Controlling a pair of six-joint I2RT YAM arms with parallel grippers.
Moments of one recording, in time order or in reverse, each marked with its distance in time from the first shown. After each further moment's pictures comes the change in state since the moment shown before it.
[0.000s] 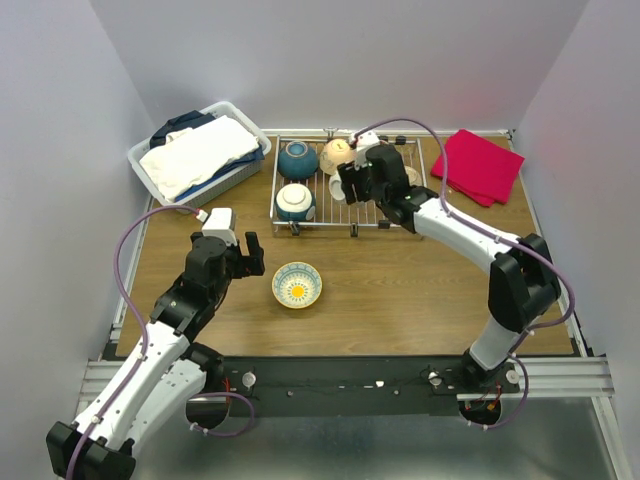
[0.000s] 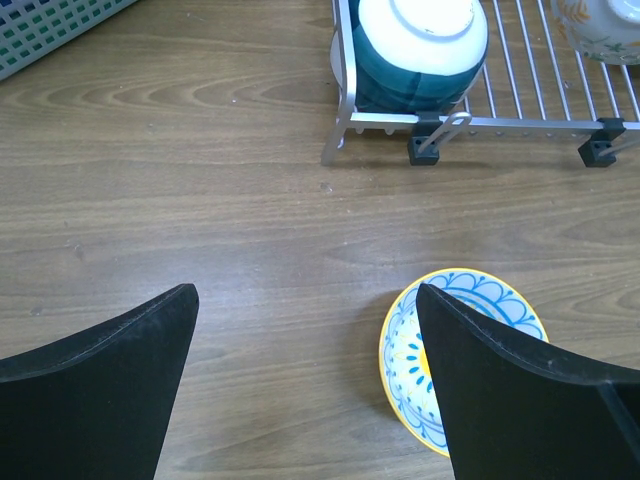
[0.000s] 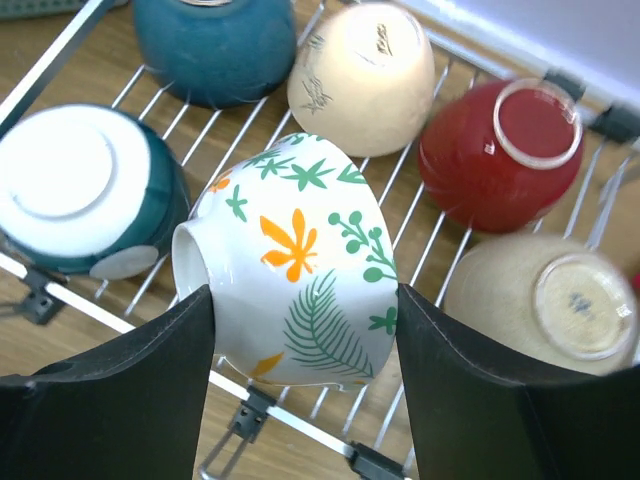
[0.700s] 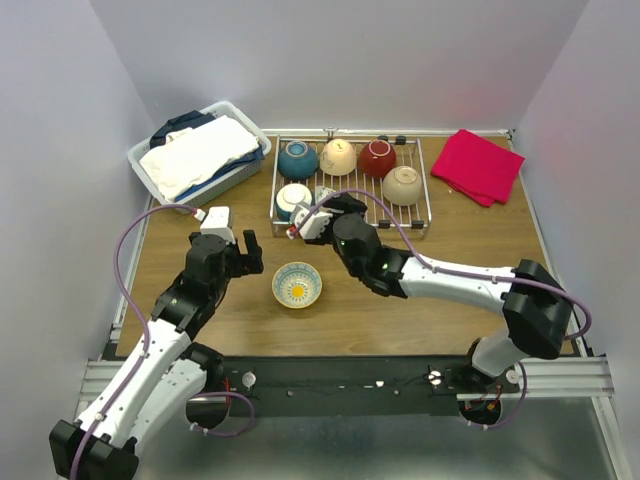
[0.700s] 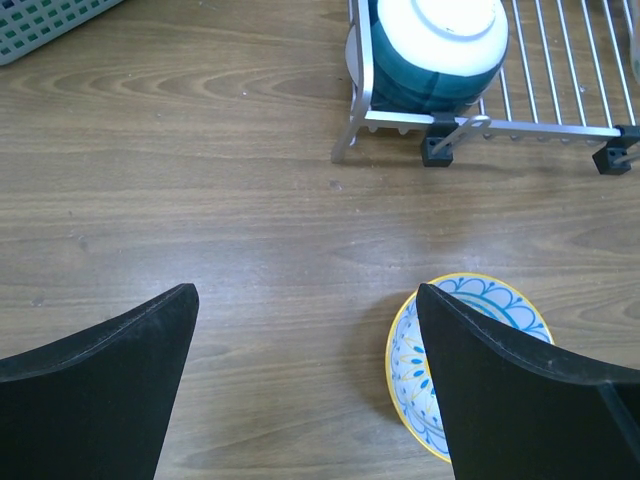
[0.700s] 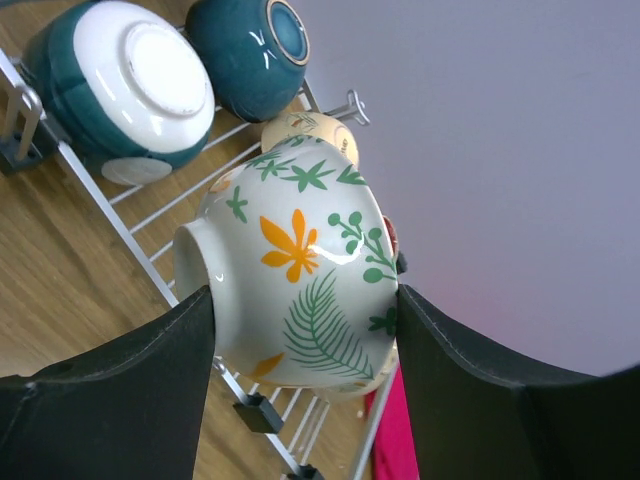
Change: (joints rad) left arm 0.023 0.020 0.000 0.000 0.003 -0.017; right arm 0.424 -0.156 -0.290 0.349 0.430 -0.849
